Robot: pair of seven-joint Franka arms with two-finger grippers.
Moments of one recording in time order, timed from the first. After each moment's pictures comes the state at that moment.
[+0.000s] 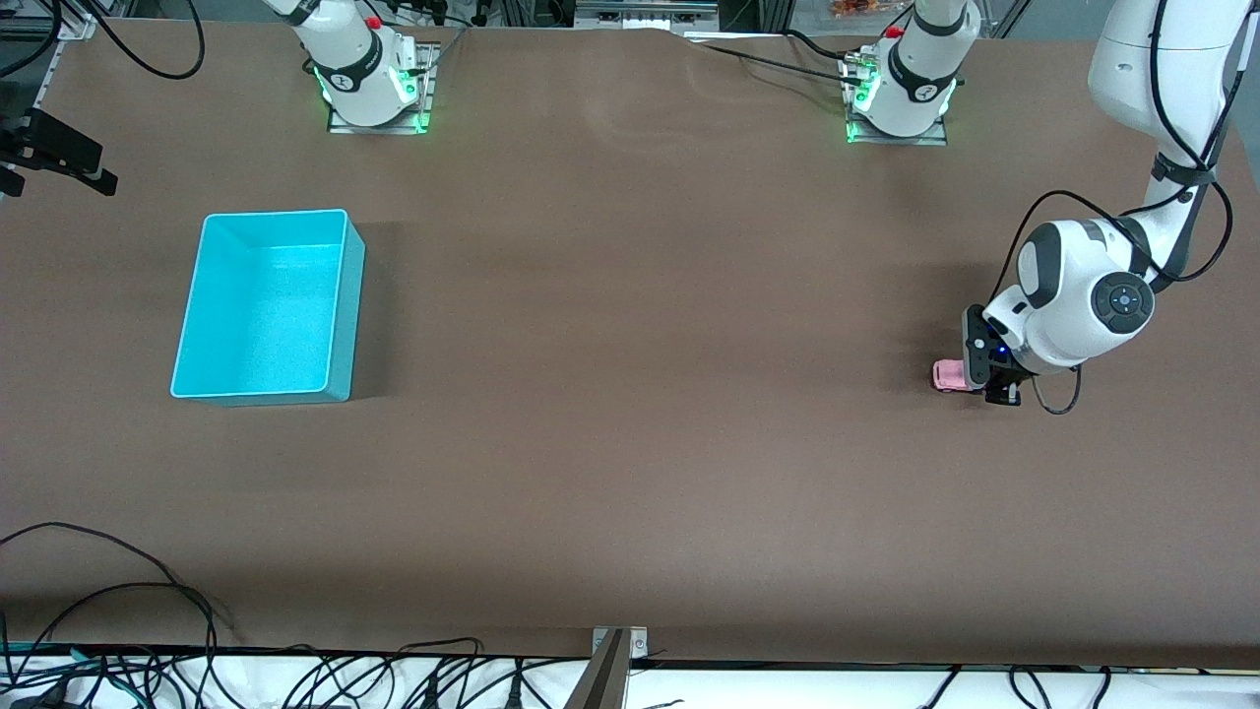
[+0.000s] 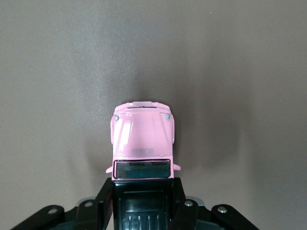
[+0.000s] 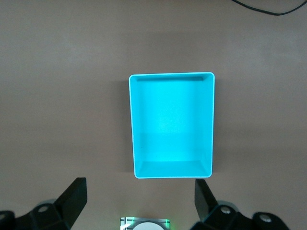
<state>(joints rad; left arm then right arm) 0.09 0.45 0.02 -2.11 0.08 2.53 1.67 -0.01 0.01 -0.04 -1.42 0.02 1.39 -0.06</state>
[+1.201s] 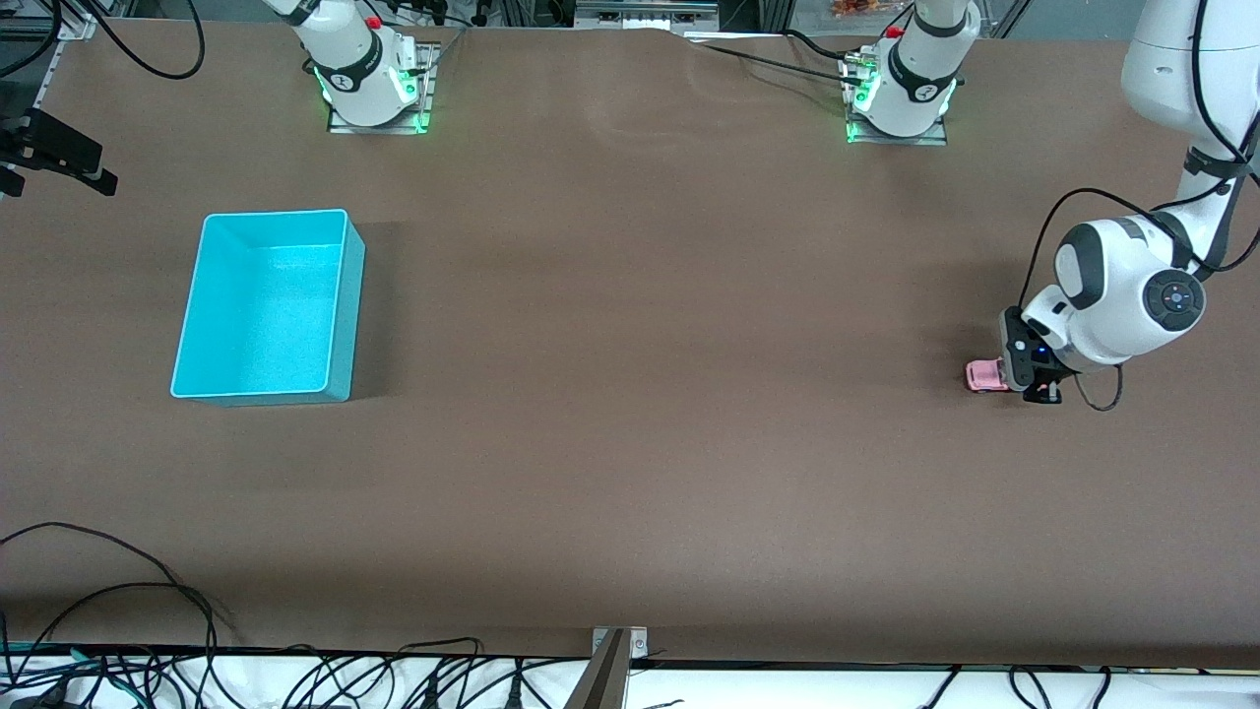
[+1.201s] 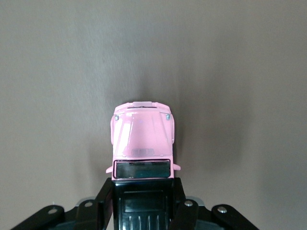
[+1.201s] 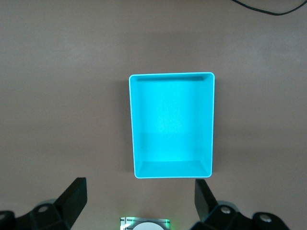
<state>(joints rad) 0.23 0.47 0.02 -2.08 0.08 2.53 1.76 -0.01 0.01 -0.04 -1.42 0.02 1.39 -0.06</state>
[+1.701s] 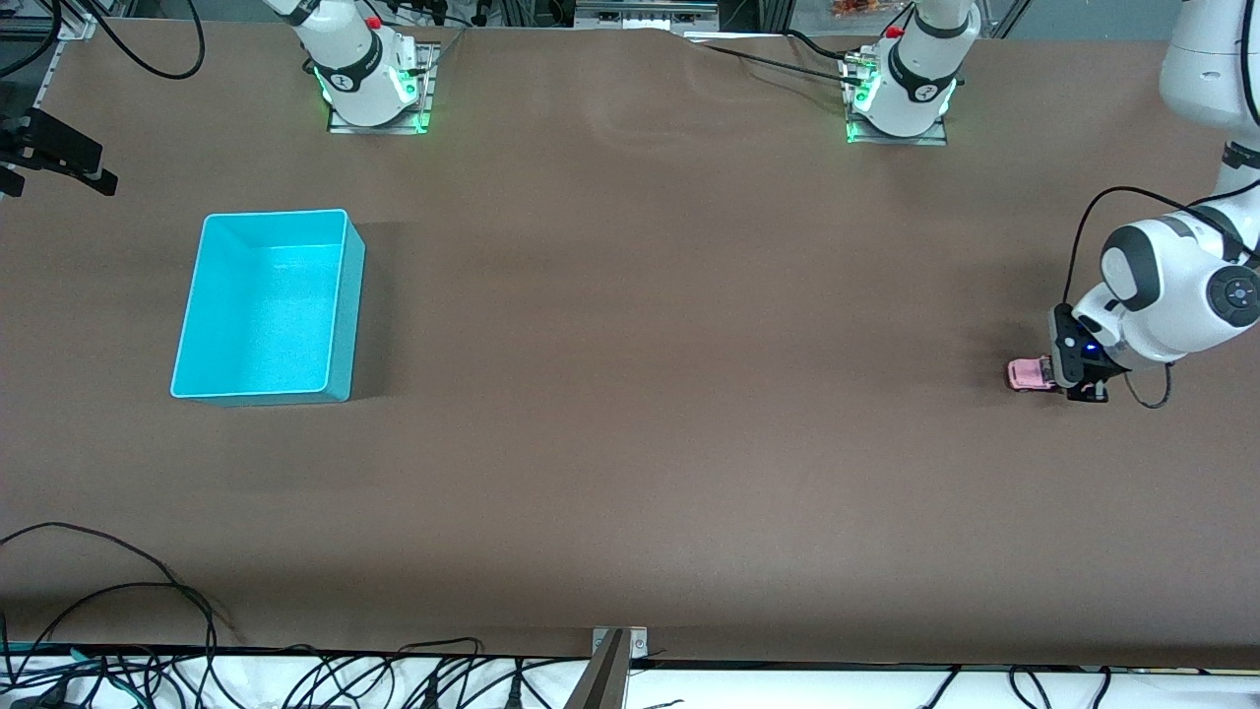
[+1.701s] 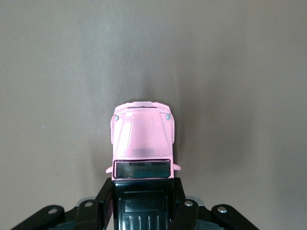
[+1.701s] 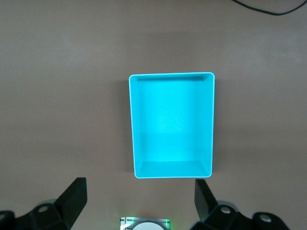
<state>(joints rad) 0.36 0.51 0.02 -2.02 0.08 2.53 1.89 -0.01 0.01 -0.04 -1.42 0.02 1.39 -0.06</state>
